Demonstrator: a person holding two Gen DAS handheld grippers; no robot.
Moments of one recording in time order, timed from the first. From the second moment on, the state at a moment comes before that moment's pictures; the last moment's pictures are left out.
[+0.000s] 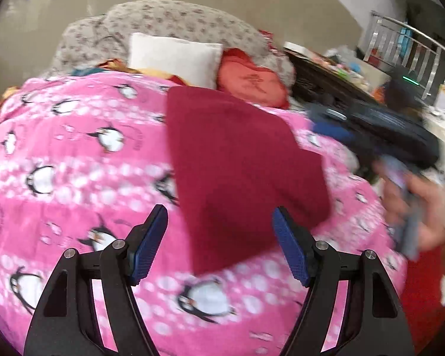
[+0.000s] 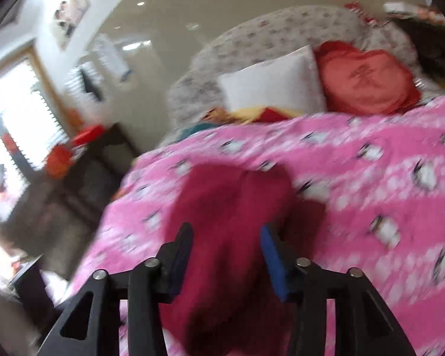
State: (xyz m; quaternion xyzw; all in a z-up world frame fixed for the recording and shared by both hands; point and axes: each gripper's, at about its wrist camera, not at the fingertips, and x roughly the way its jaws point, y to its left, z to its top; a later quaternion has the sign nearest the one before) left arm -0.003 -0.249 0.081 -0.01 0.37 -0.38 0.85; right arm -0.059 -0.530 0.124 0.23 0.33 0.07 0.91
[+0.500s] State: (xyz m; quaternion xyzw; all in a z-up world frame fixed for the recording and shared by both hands) left arm -0.021 -0.298 0.033 0.04 0.41 -0.38 0.82; right arm -0.069 -0.510 0.063 0.13 0.39 0.01 0.91
